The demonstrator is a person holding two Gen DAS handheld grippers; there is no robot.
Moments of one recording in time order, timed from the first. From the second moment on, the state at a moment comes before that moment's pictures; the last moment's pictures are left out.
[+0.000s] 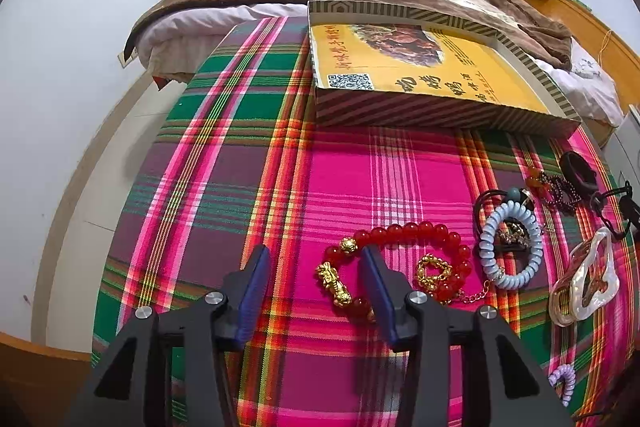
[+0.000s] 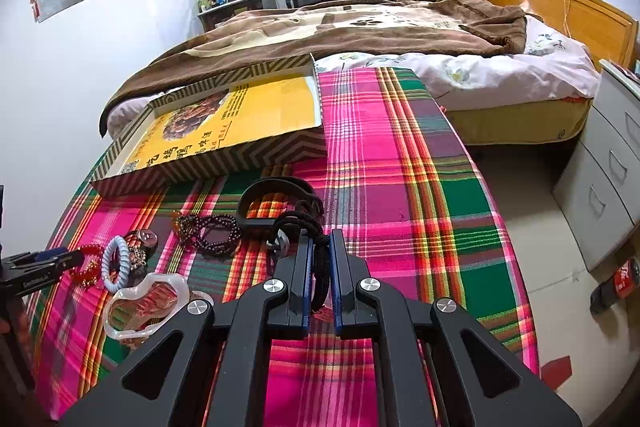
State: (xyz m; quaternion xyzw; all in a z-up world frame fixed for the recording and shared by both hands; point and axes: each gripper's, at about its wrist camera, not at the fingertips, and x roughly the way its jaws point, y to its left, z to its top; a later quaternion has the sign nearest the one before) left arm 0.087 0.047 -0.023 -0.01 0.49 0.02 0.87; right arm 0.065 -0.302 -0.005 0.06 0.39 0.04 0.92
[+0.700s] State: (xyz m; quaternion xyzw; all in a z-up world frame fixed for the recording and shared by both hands) left arm 0.076 0.049 0.004 -0.05 0.44 -0.03 0.90; right arm 0.056 -0.301 0.006 0.07 0.37 0.04 0.93
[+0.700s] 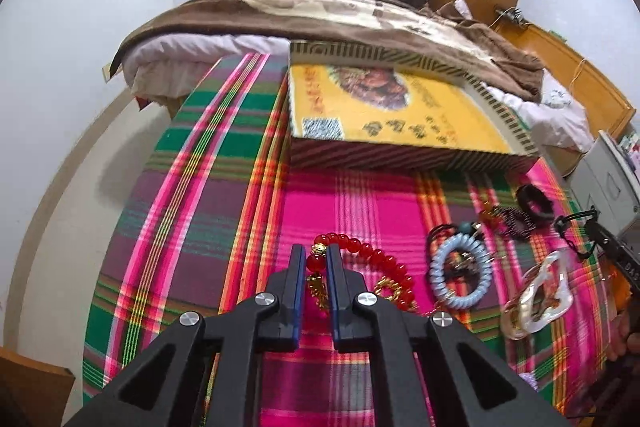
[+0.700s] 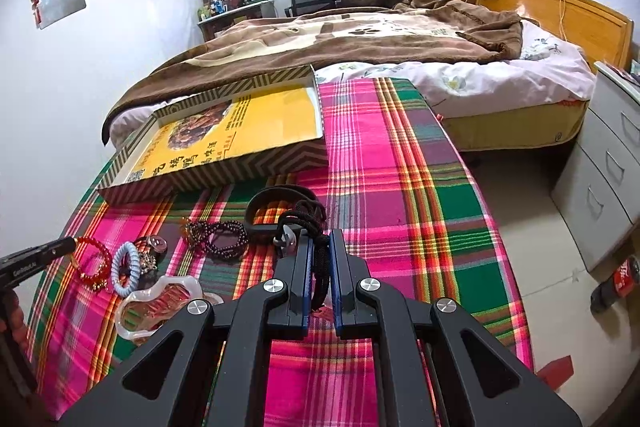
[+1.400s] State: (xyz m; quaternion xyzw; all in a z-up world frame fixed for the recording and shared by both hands) left arm 0.080 0.029 0.066 -0.04 0.37 -0.08 0.92; right arm 0.059 -0.295 0.050 0.05 0.33 0.05 0.94
